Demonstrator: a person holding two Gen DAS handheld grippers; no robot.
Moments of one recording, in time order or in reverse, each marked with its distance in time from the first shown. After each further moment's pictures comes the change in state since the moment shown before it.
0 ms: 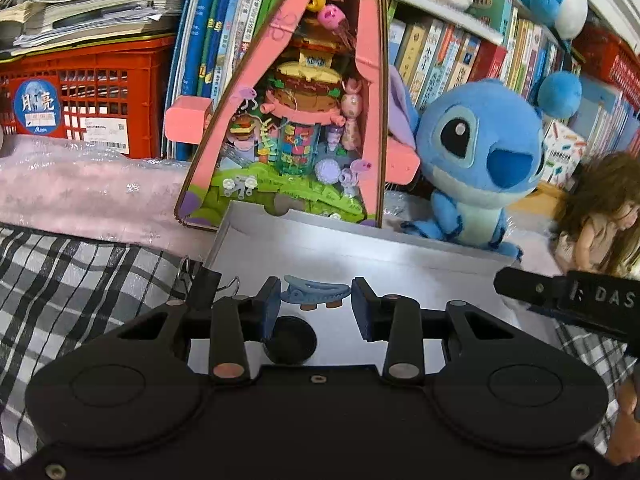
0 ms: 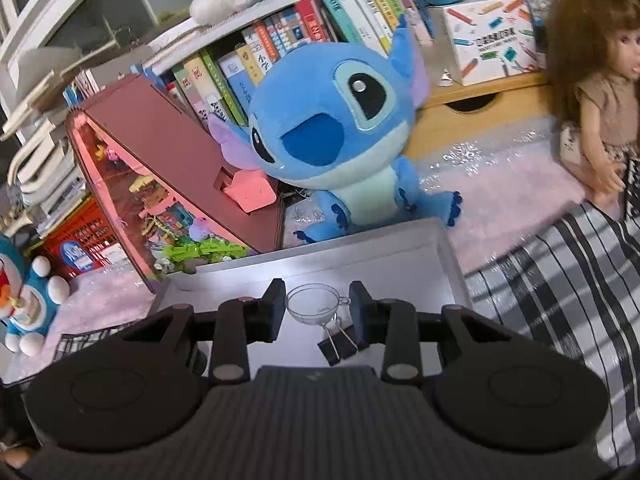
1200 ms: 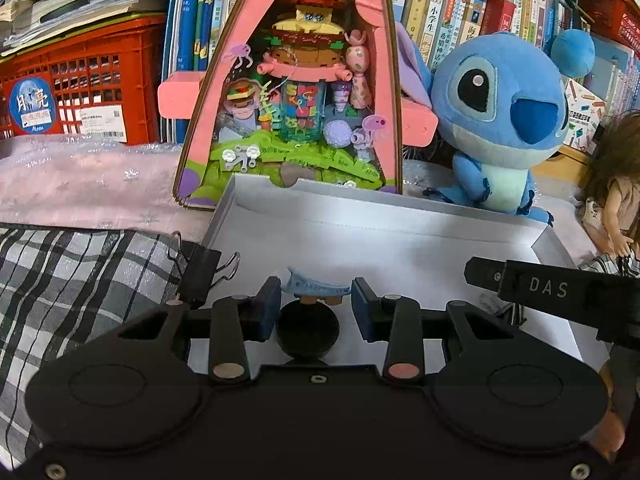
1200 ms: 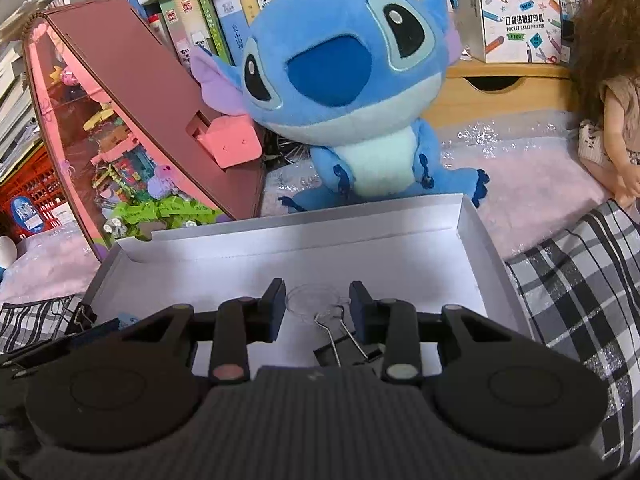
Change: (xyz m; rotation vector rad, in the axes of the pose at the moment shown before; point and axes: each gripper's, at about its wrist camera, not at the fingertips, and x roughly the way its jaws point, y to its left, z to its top) left arm 0.024 -0.002 -0.015 0.054 0.035 0.051; right arm 0.053 0.017 -0.018 -0.089 0.041 -0.112
